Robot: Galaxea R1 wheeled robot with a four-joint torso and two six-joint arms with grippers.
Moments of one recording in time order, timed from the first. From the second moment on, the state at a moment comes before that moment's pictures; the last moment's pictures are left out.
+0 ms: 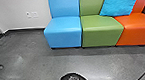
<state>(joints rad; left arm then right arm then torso) 0.76 3.03 -2.69 -0.56 0.43 -0.11 -0.64 1.95 -1.30 0.14 -0.79 0.21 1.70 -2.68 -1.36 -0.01</state>
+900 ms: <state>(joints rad) 0.80 2.97 -2.68 -0.54 0.41 -0.11 -0.74 1.99 -1.33 0.13 -0.73 0.21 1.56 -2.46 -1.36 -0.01</state>
